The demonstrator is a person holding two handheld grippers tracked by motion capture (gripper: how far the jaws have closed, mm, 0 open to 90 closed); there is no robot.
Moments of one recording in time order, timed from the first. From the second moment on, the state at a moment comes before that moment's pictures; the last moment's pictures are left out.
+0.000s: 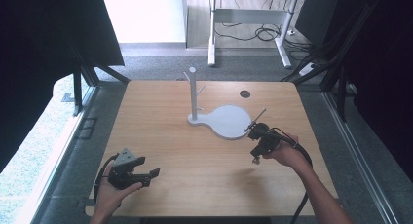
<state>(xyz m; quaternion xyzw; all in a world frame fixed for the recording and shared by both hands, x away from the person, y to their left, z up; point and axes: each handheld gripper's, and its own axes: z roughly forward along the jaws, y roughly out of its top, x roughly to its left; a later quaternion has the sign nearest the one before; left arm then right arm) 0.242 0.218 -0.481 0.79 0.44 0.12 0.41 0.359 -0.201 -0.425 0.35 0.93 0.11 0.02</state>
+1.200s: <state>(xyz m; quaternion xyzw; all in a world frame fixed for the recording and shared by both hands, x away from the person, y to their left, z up) 0.243 0.219 -0.481 0.79 0.44 0.12 0.41 0.401 -0.193 -0.404 0.36 0.92 0.15 0.03</state>
